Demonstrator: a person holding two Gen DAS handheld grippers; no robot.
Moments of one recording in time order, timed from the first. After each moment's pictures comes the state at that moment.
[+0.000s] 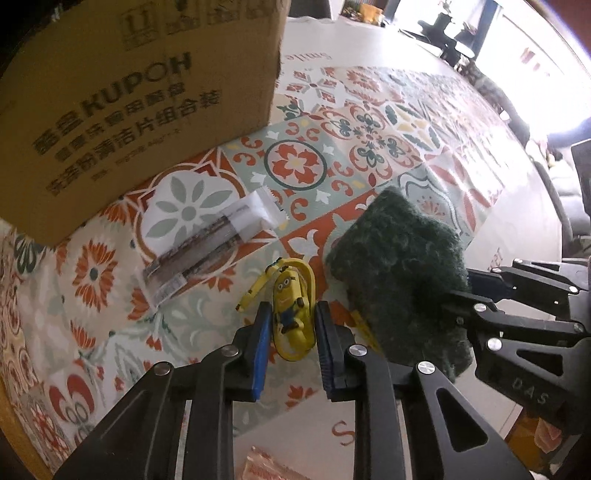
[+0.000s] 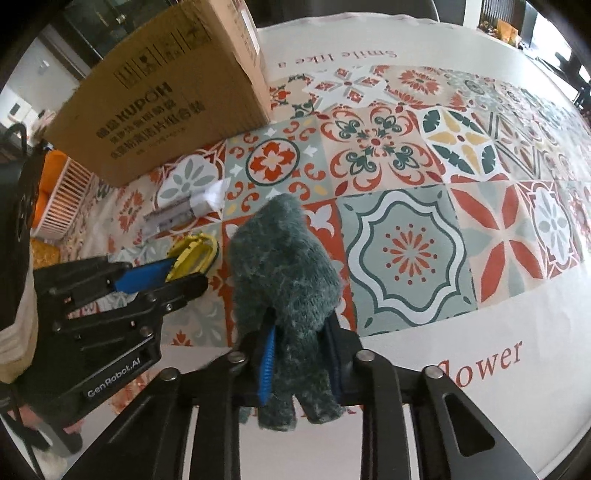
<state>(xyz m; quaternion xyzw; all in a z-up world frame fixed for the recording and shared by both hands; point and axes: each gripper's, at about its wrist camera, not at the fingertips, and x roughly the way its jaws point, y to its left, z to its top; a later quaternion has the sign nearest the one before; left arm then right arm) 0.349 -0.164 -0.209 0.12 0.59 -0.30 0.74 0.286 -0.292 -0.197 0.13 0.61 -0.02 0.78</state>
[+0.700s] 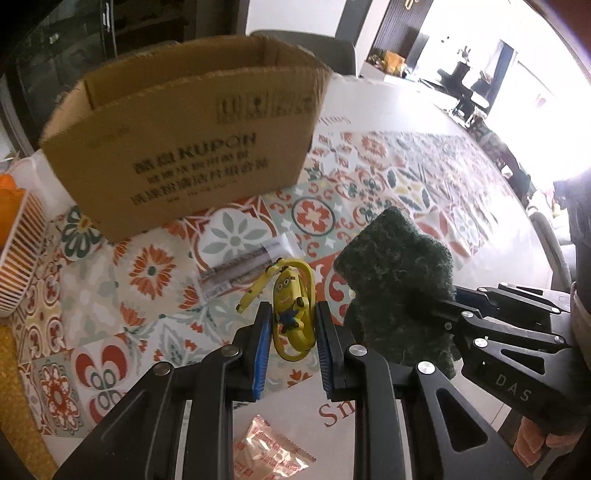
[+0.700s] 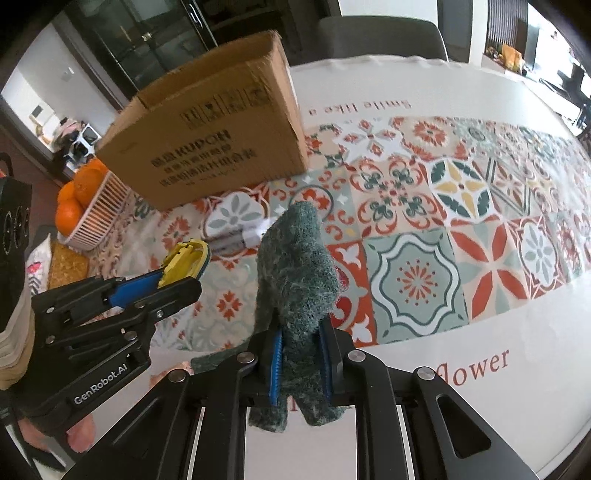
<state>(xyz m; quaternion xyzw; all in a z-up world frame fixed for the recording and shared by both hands) 0.339 -0.128 -0.142 0.05 0.53 -0.27 0.80 0.277 -0.275 -0.143 0.12 0.55 0.00 0.82</state>
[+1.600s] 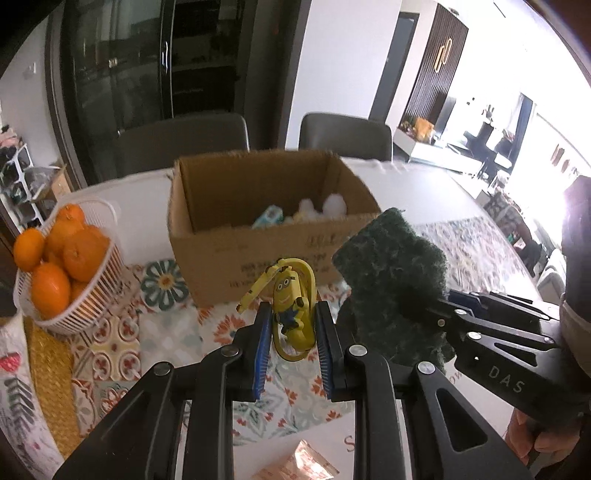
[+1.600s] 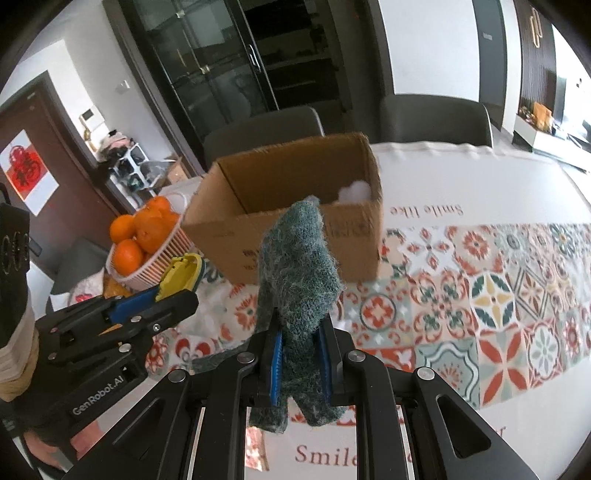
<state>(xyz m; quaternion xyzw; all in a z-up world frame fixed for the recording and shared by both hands) 0.359 -0.072 -0.053 0.01 0.44 -0.21 0.87 0.316 -0.229 -0.057 0.09 0.46 0.07 0.88</state>
